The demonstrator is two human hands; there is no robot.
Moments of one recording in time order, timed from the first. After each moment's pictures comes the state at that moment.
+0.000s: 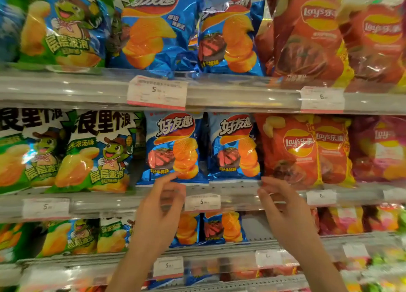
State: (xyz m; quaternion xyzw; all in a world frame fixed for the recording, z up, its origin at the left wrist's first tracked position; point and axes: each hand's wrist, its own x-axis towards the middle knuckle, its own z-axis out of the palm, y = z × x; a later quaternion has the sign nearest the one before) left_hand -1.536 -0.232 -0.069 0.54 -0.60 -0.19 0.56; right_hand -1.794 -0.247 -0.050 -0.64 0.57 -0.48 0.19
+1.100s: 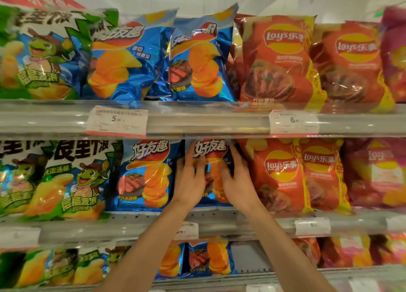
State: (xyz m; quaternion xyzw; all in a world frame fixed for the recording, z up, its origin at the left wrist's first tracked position) left_hand -1.629 -0.381 -0.027 0.55 -0.59 -0.19 0.56; right_hand -1.767 -0.387 -0.024 -0.68 0.46 -0.51 0.24
